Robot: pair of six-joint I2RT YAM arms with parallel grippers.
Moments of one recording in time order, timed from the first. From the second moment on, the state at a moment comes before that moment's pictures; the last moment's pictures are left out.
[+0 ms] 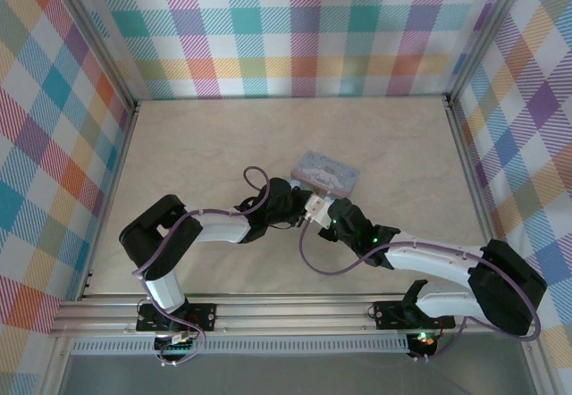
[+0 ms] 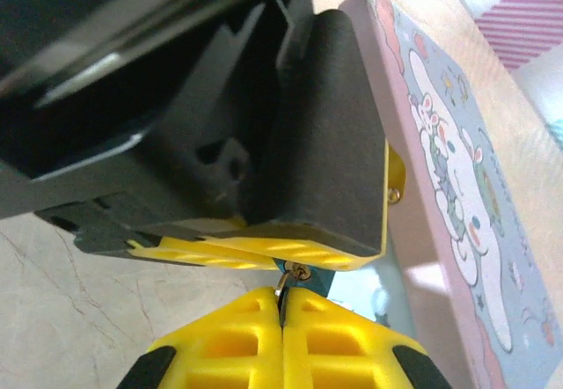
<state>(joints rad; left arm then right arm) -0.84 1.74 0.79 0.51 0.18 -1.60 0.89 1.21 0.49 0.09 0.32 -0.37</state>
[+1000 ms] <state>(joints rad) -0.82 1.75 0.74 0.49 0.16 -1.53 0.80 1.33 0.29 0.41 0.12 0.46</state>
